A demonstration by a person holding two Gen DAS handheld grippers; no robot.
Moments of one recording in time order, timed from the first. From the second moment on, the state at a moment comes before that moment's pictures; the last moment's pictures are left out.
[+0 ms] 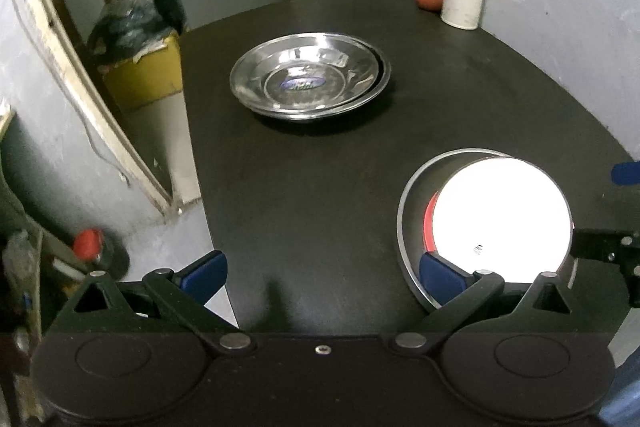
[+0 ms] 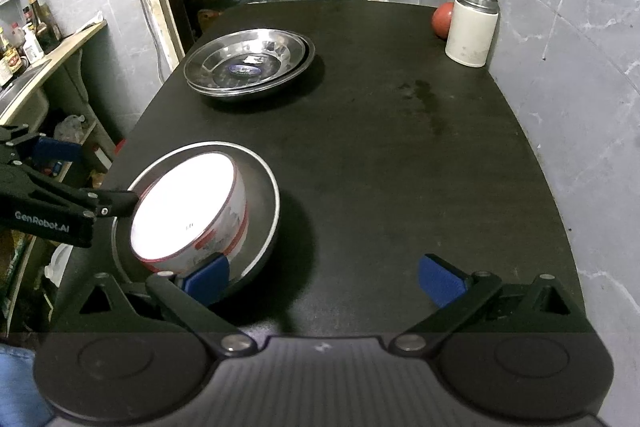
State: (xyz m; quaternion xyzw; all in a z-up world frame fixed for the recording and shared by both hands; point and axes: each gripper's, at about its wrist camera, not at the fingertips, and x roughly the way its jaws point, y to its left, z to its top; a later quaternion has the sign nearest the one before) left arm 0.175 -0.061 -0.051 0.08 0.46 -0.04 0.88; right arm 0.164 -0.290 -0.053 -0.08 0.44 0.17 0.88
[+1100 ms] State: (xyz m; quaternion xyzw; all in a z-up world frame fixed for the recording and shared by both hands) left arm 0.195 -0.068 -0.053 0.06 0.48 -0.12 0.87; right arm 0.179 -0.295 -0.060 -0.02 0.47 0.21 0.86
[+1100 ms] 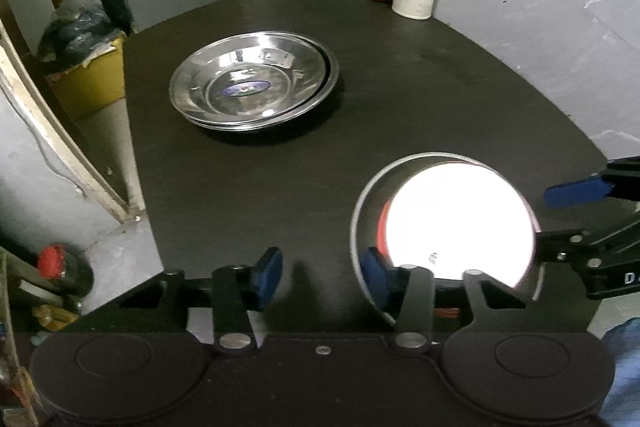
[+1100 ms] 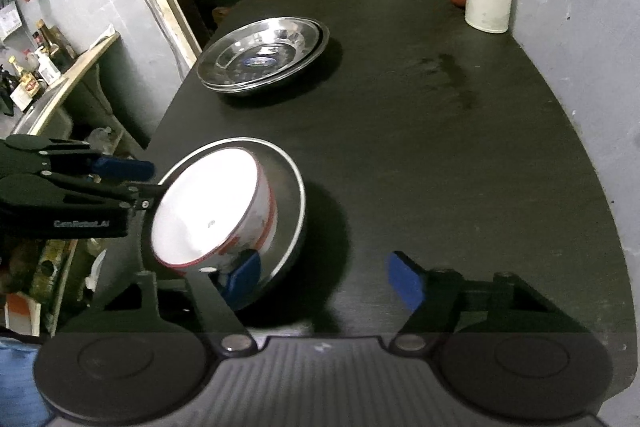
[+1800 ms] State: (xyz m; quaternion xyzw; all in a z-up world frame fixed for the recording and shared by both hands) left arm 0.195 -0.073 -0.054 0.04 0.48 -0.13 0.87; right arm 0.178 -0.293 -0.060 0.03 0.48 0.24 0.84
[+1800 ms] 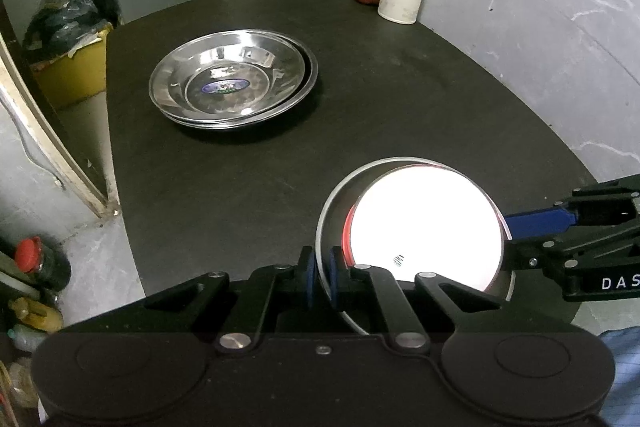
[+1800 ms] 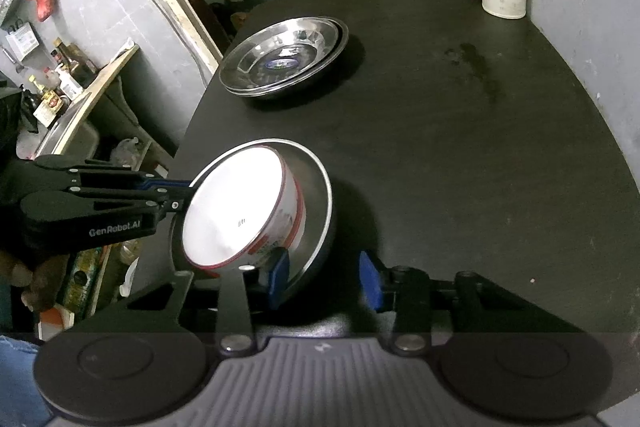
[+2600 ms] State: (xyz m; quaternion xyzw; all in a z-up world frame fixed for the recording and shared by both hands) left arm 0.200 -0.063 -0.056 0.01 0.48 -0.14 0.87; right arm 0.182 -0.291 -0.060 0.06 0.50 0.25 0.83
